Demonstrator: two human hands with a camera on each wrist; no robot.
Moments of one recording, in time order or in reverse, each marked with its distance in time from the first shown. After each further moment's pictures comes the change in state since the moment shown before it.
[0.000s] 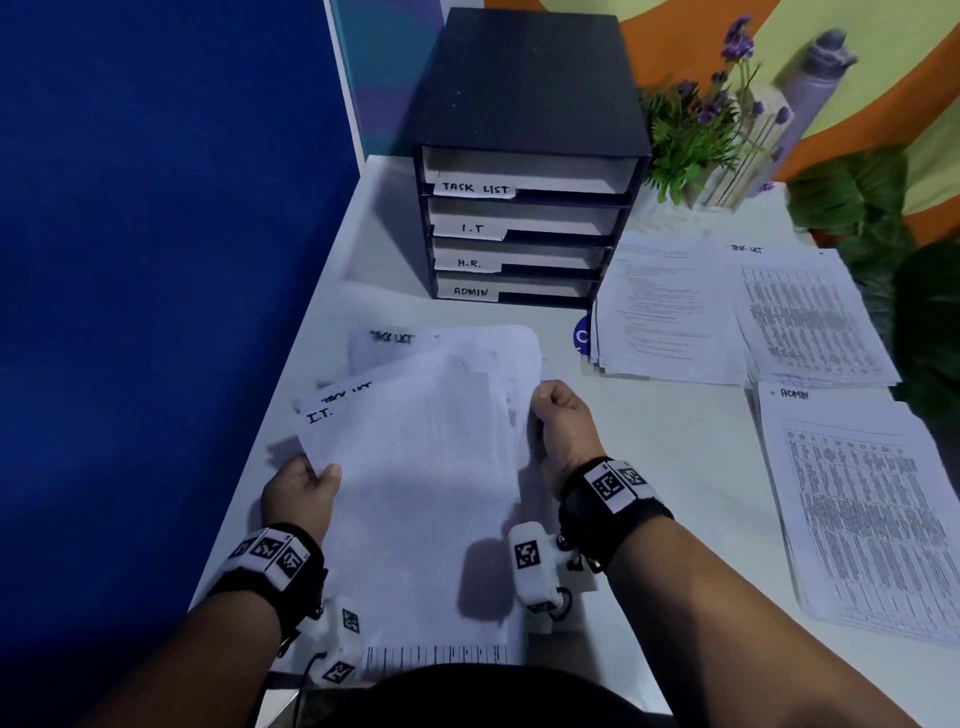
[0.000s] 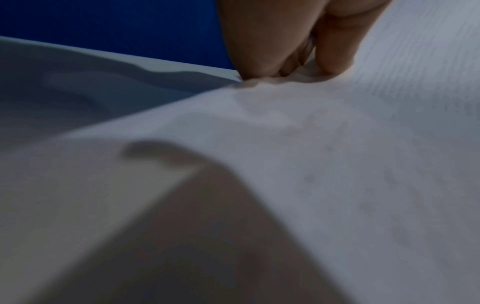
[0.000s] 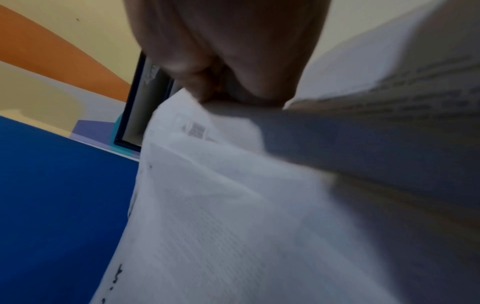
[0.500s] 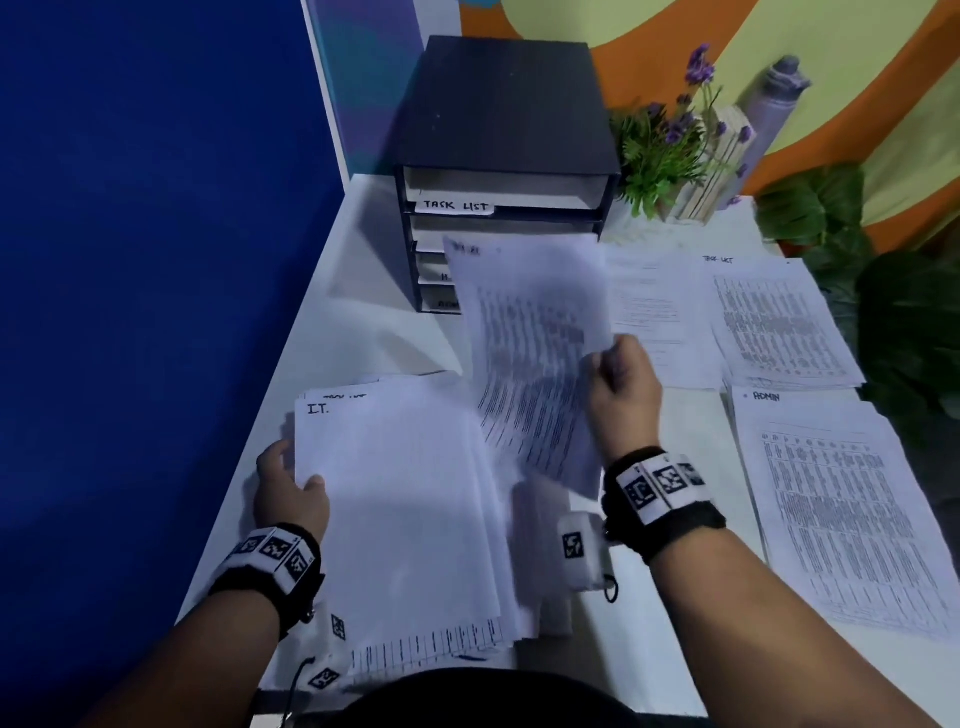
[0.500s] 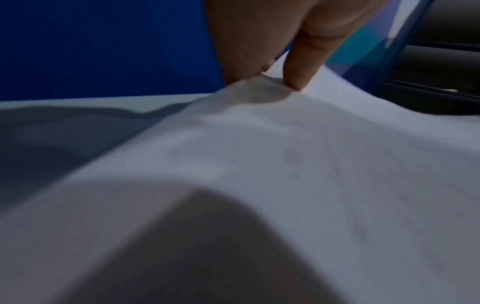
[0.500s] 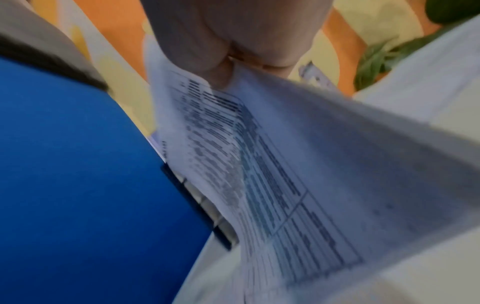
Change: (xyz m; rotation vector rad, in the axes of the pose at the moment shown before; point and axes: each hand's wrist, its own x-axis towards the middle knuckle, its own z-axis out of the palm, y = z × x) left_hand -0.005 0.027 0.006 -0.027 0.085 -0.043; right_hand -0.015 -0.063 -0.052 -0.488 0.318 -0.738
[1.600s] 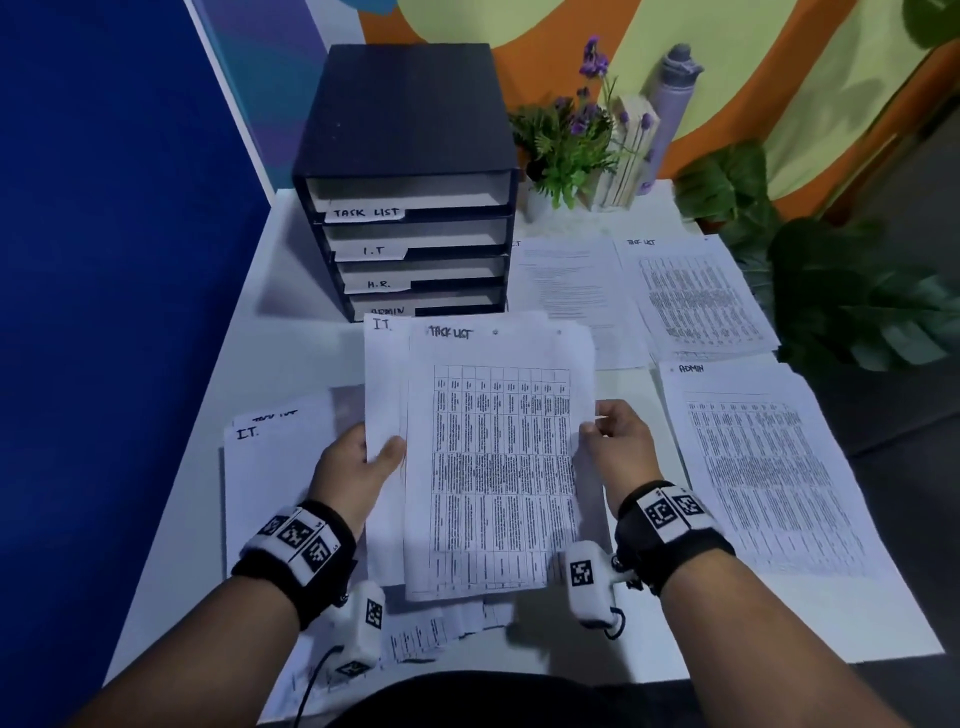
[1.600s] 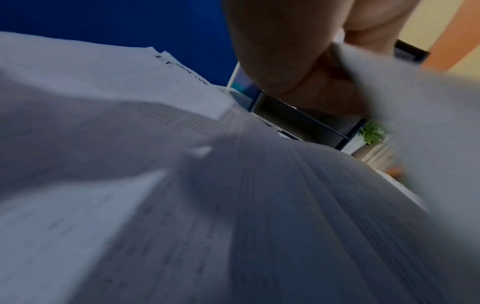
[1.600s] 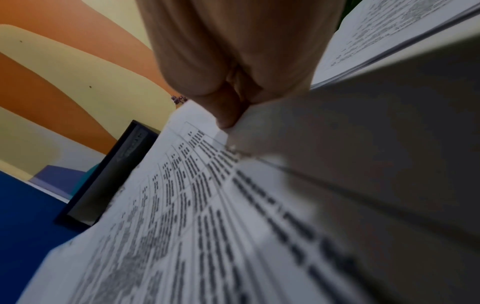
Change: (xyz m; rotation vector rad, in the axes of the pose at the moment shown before) left_hand -0.071 0.071 0.074 -0.153 -0.495 0.234; right_hand -0.027 0.089 -0.066 0.144 -0.095 0.570
